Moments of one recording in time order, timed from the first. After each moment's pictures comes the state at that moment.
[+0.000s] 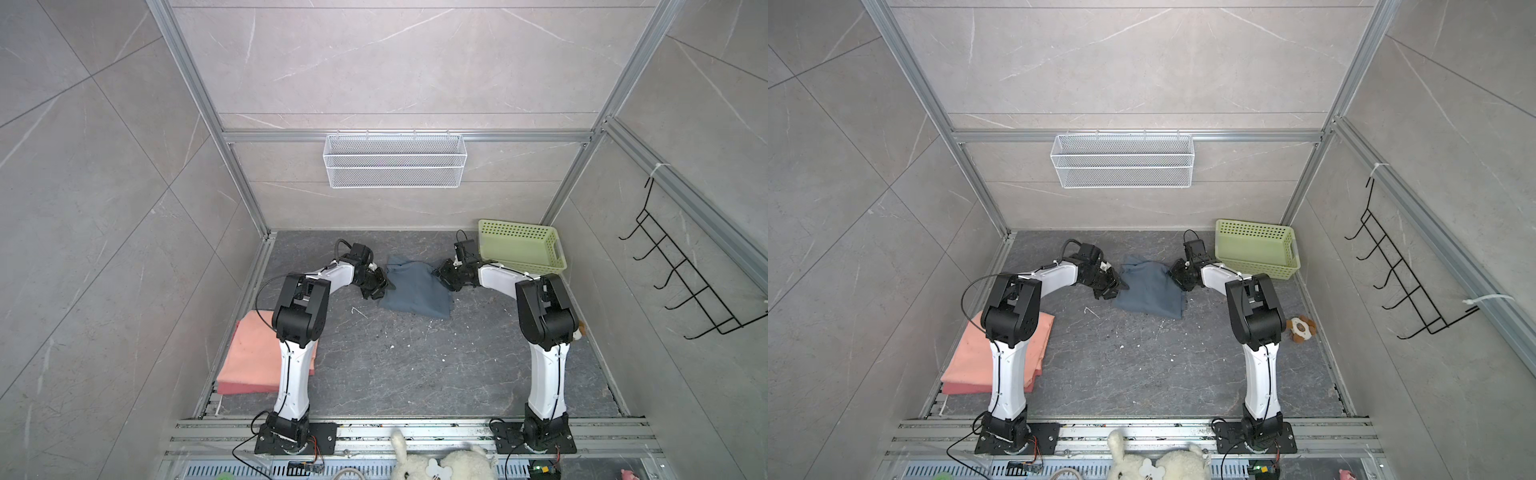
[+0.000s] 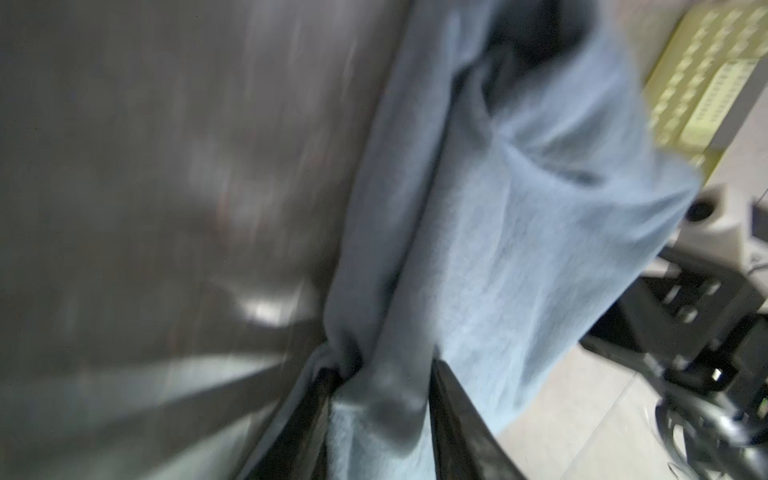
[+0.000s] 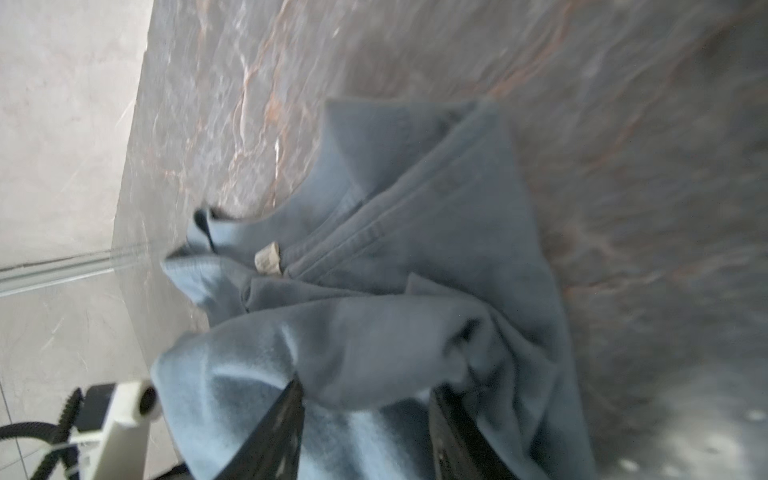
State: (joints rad) left arm -0.36 2.12 1.43 -0.46 0.63 -0.79; right arm 0.30 2.11 1.41 -0.21 -0.29 0.94
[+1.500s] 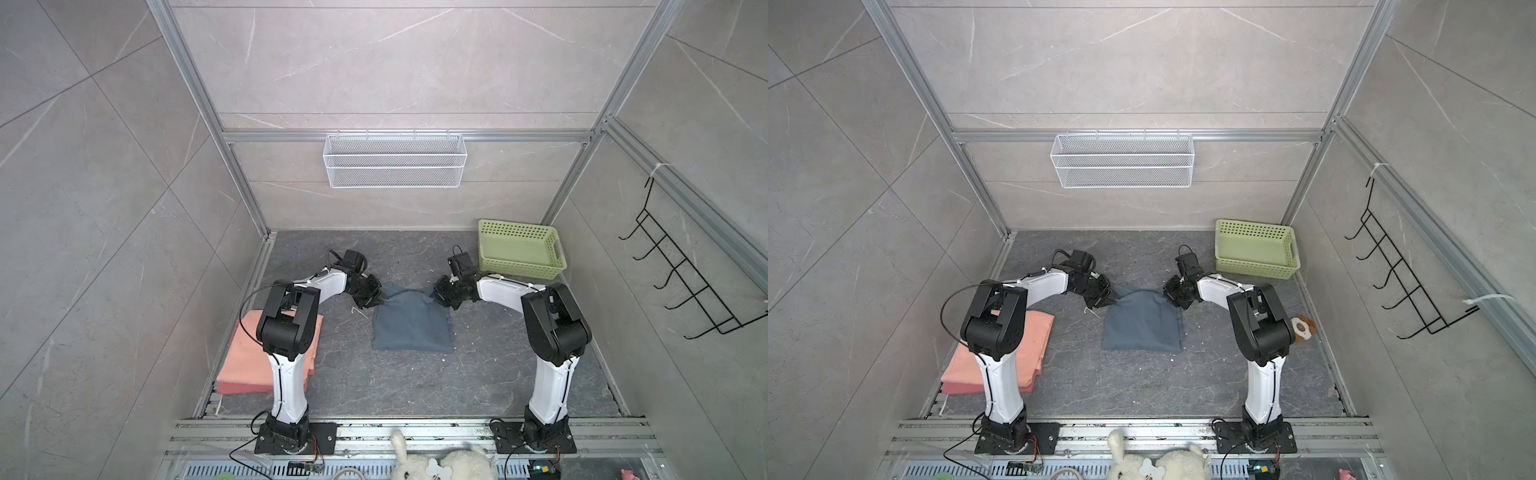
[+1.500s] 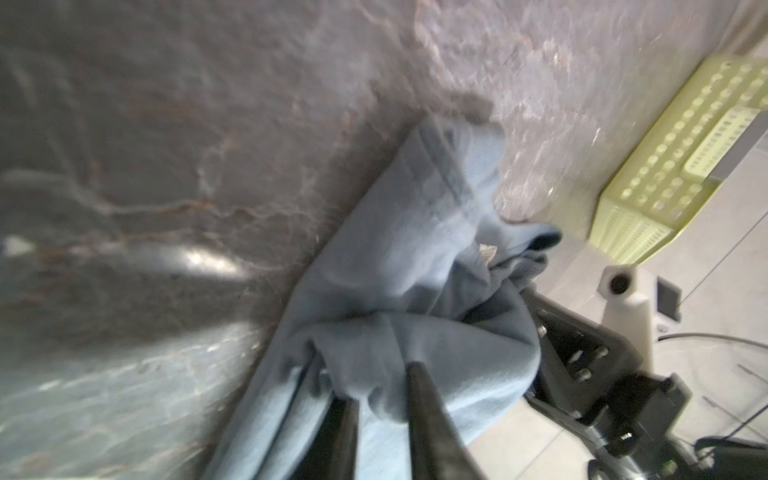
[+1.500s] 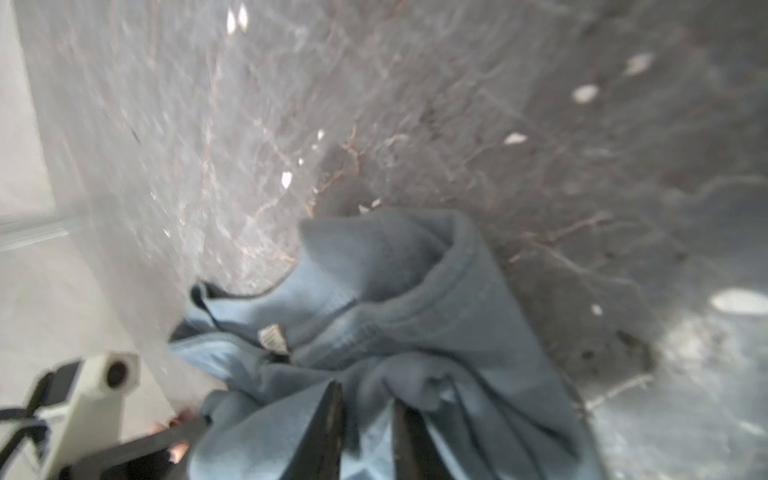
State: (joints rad) left arm -0.33 2.02 1.33 -0.46 0.61 -0.96; right arm 0.37 1.97 1.25 -0.31 -0.30 1.06
